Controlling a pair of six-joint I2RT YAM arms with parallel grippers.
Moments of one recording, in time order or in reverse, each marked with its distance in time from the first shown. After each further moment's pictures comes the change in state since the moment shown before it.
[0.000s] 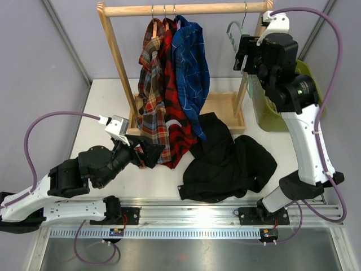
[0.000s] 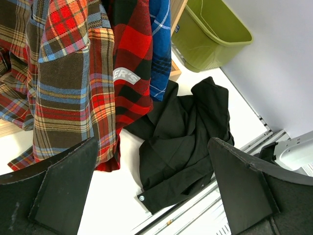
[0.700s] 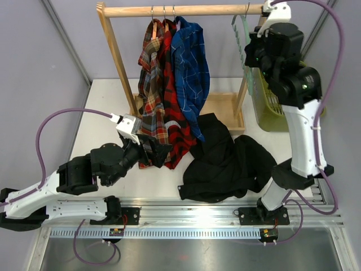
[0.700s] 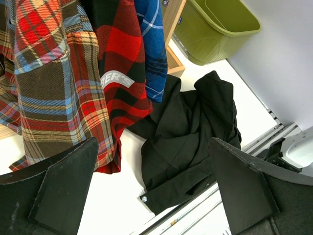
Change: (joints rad) left arm 0.000 0.076 0.021 0.016 0.007 0.022; right arm -0.004 0.110 0.312 -0.154 -0.043 -0.061
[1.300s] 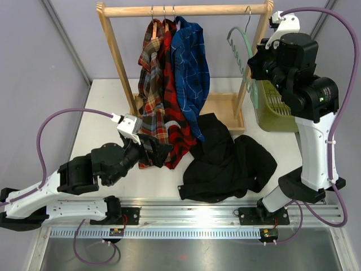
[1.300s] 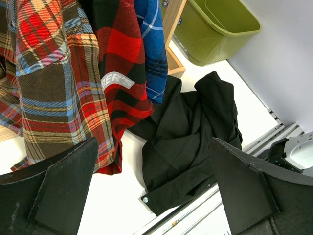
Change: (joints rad) left arm 0.000 0.000 0.000 0.005 0.000 0.011; right arm -0.005 -0.098 -0.085 -0.110 -0.086 0.048
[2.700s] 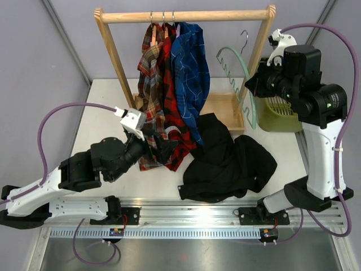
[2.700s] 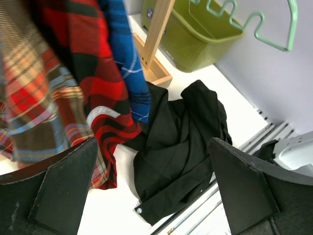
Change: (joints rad) left arm 0.000 0.094 0.102 0.038 0.050 0.069; right arm -0.088 -0.135 -0.199 -0.143 -0.269 0.078
